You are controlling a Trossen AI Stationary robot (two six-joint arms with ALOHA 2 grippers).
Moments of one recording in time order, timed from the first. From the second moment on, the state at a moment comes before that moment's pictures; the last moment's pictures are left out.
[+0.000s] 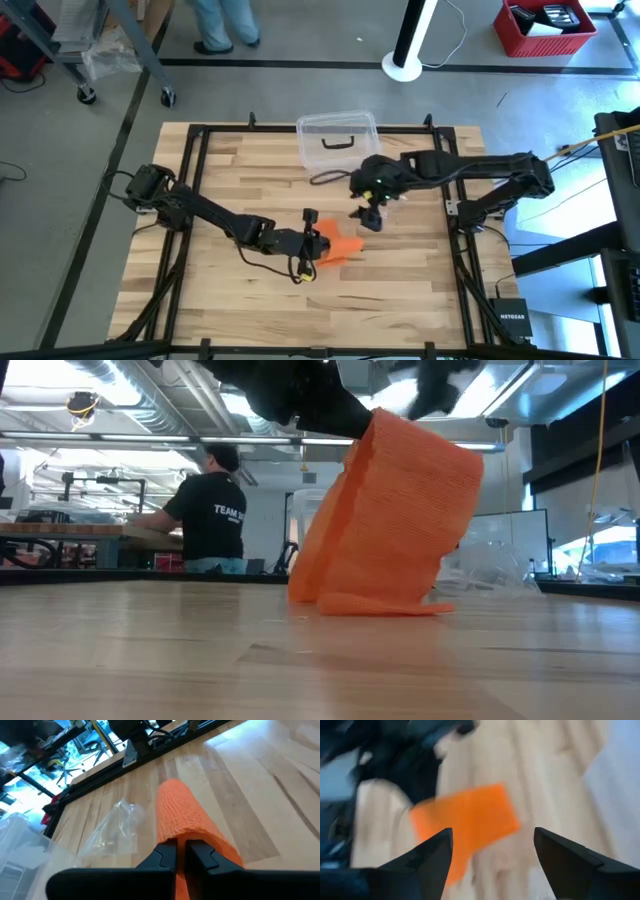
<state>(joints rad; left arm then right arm) -0.32 1.72 1.05 0.22 -0.46 0.30 0.01 1.40 1.34 -0.85 -0.13 0.20</state>
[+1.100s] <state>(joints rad) -0.28 1.61 1.05 0.33 -0.53 0.43 0.39 1.32 0.32 0.63 0.42 0.26</state>
